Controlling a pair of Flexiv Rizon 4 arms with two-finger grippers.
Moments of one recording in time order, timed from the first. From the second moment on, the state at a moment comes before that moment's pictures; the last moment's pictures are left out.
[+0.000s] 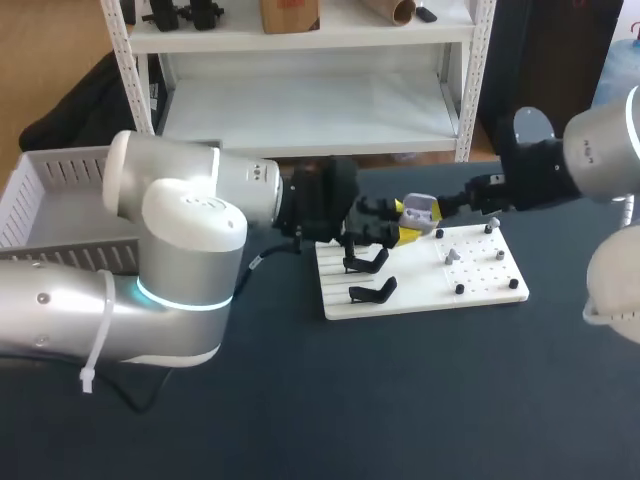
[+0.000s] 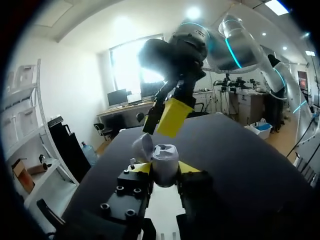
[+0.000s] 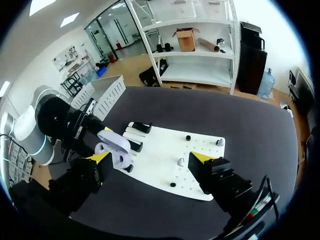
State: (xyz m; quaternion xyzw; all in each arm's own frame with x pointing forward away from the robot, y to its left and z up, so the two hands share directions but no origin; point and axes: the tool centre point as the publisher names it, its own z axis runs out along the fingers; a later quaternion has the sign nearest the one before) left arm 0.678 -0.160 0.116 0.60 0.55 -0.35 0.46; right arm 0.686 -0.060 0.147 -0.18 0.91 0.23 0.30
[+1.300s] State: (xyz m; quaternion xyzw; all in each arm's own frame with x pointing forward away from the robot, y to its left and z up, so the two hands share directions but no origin) left arm 0.700 -0.097 0.162 0.49 0.55 -0.44 0.51; right arm 0.730 -0.157 0.090 -0.22 0.95 0.02 0.22
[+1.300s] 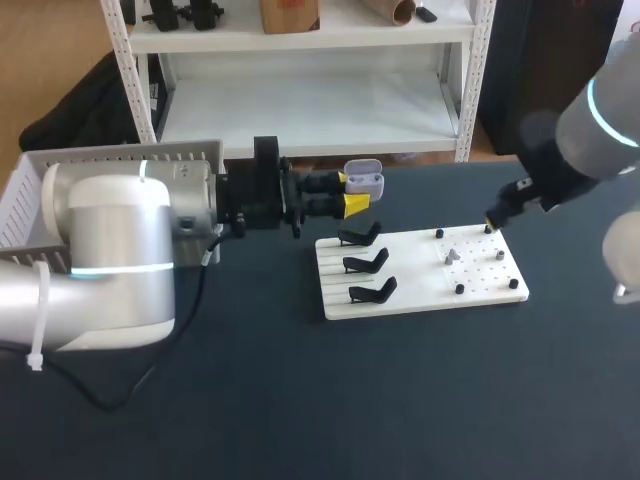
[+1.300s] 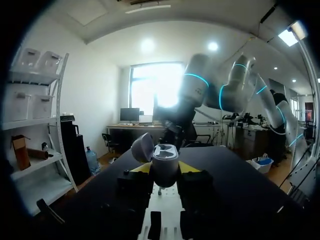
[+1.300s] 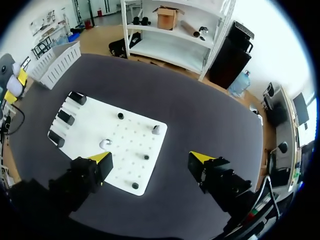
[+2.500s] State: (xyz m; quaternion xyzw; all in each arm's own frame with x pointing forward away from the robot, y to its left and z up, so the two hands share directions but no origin) left arm 0.700 -0.097 0.162 0.49 0.55 -0.44 0.51; right arm 0.751 -0.146 0.058 -0.28 0.95 -0.02 0.13
